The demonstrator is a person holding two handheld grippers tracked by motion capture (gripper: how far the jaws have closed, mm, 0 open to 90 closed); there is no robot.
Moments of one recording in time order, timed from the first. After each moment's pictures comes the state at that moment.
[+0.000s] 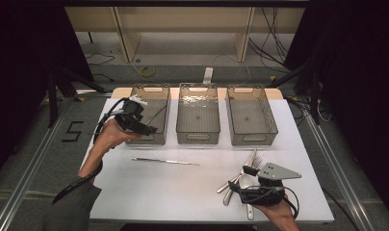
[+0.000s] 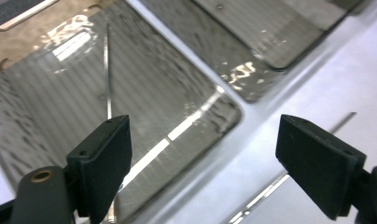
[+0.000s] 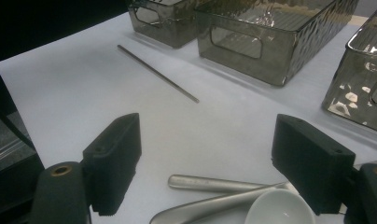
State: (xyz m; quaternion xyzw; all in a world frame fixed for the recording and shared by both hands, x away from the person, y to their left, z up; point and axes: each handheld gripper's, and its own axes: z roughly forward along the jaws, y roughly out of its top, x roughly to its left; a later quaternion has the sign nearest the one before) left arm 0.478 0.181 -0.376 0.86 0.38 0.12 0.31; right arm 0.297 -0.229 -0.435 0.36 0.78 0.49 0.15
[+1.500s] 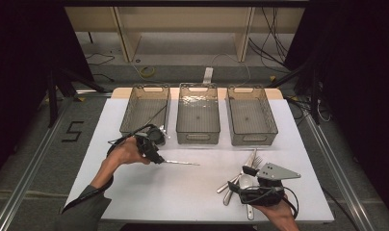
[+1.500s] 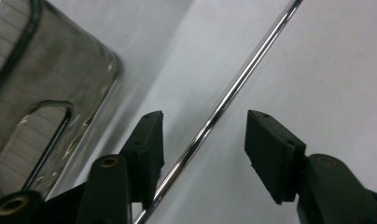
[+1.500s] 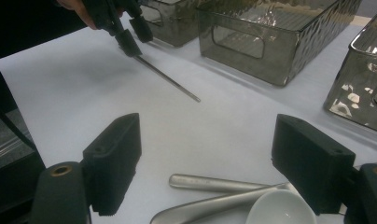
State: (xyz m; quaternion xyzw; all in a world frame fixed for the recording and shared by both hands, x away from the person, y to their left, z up) left arm 0.456 0.129 -0.443 0.95 0.27 0.04 0.14; right arm 0.297 -0.227 -0.435 0.35 0.79 0.48 0.15
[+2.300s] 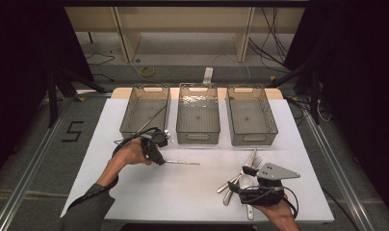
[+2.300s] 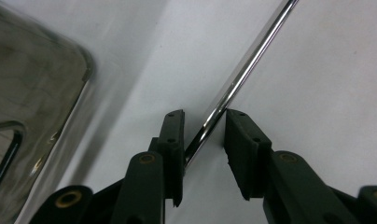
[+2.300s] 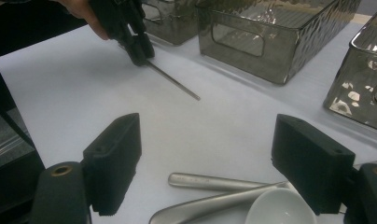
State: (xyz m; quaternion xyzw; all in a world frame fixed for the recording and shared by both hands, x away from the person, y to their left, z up) left arm 0.464 0.122 -0.461 0.96 0.25 0.02 0.12; right arm 0.297 -0.227 -0.436 0.35 0.79 0.48 0.15
